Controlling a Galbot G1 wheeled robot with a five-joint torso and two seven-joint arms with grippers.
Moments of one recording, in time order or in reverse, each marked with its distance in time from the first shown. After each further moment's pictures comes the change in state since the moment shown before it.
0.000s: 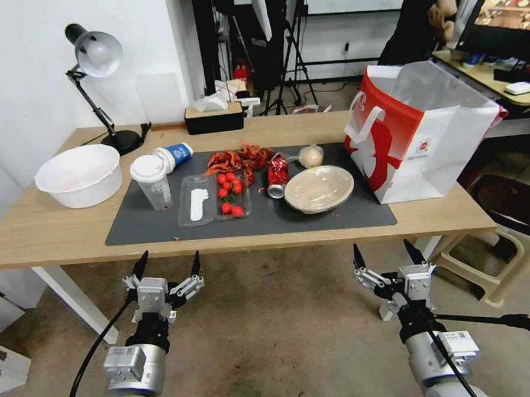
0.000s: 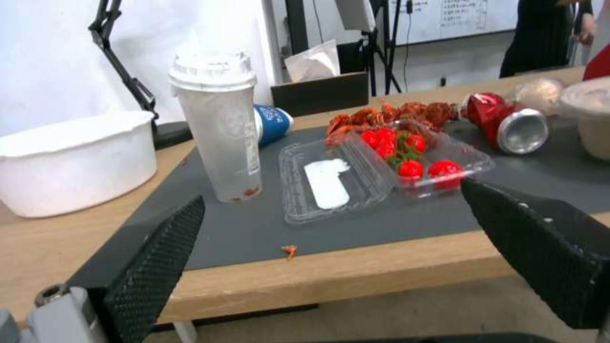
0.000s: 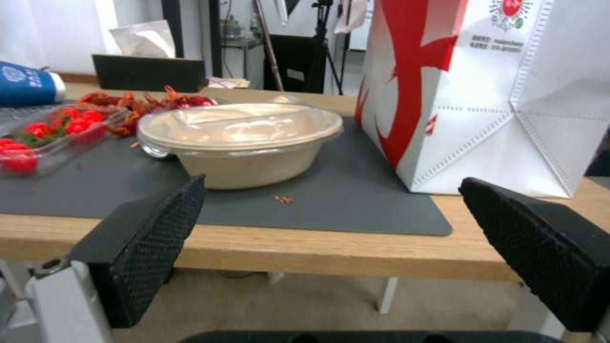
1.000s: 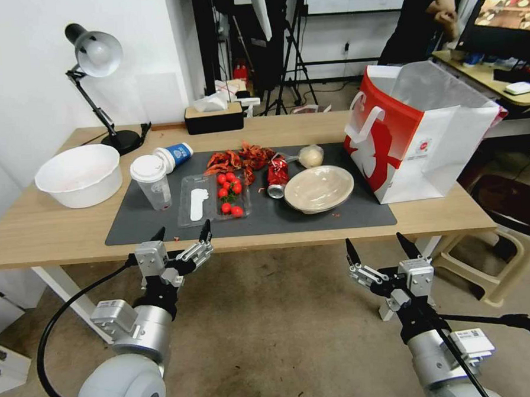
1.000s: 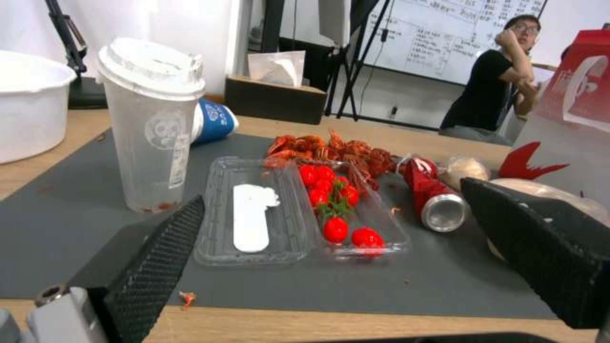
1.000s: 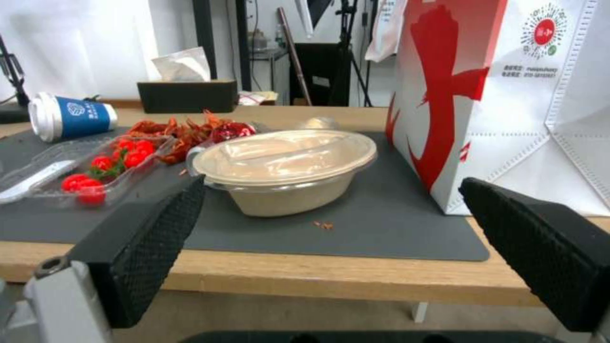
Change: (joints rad) left arm -0.160 0.110 0.064 -0.078 -0.391 0.233 -0.117; right arm -0.021 0.106 0.030 0.095 0.002 -0.066 -0.157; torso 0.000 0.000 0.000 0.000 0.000
